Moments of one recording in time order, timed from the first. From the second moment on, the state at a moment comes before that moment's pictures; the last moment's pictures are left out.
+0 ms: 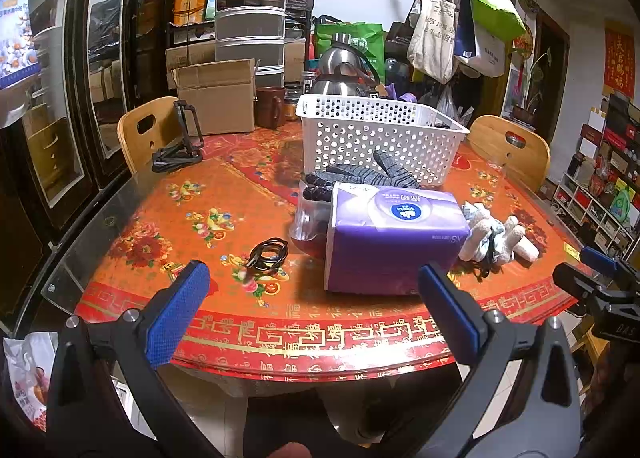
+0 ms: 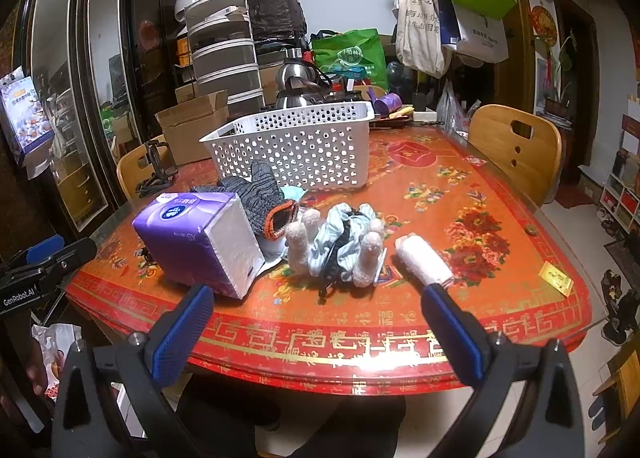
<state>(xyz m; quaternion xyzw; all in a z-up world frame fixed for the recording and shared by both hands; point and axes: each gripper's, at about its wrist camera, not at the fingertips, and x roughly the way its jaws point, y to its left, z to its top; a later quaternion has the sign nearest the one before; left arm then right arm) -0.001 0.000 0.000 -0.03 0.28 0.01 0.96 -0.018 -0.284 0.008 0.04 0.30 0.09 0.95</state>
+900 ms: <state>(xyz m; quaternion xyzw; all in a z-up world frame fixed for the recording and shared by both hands) -0.001 -0.001 -0.002 -0.03 0.28 0.01 0.96 -0.017 -0.285 0.007 0.04 0.31 0.09 0.95</state>
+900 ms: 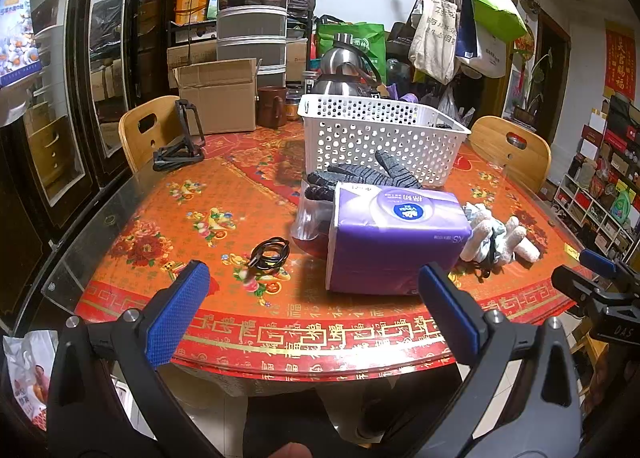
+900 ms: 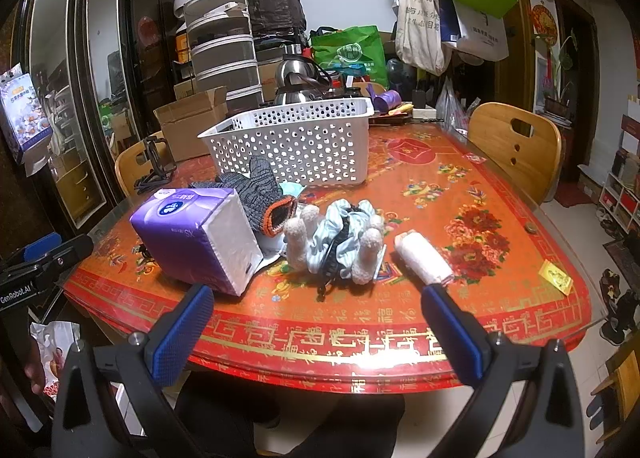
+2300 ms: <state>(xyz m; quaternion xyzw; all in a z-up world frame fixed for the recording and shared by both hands) 0.020 0.062 -0.017 -0.07 0.26 0.03 0.96 0.015 -0.341 -0.025 0.04 0.28 0.02 0.96</state>
